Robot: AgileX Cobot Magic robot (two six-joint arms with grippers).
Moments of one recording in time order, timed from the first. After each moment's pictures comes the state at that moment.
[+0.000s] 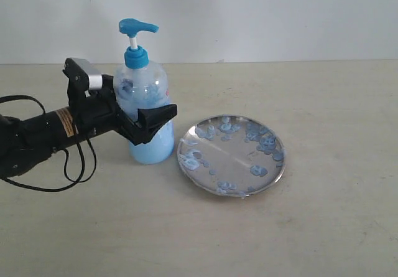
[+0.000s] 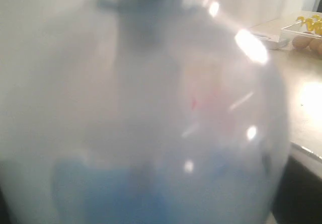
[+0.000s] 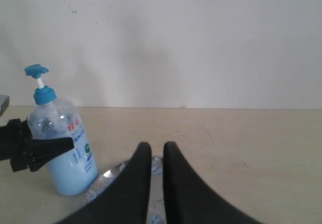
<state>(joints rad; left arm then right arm) -0.20 2.12 -0.85 0.76 -1.21 -0.26 0.50 0.21 -0.23 -1.12 0.30 1.30</state>
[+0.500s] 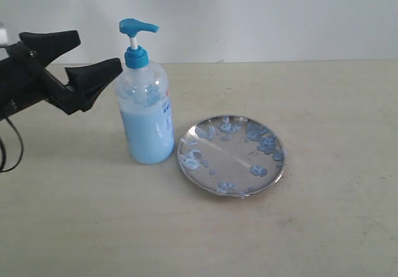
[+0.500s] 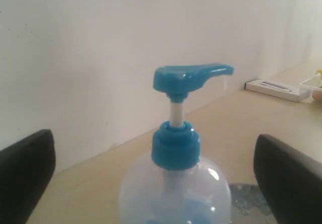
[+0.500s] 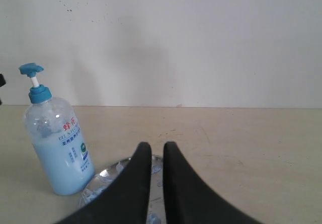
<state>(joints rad) -0.03 1.68 -0.60 0.81 -1.20 -0.37 0.50 0.21 -0.23 -1.12 0.32 1.29</state>
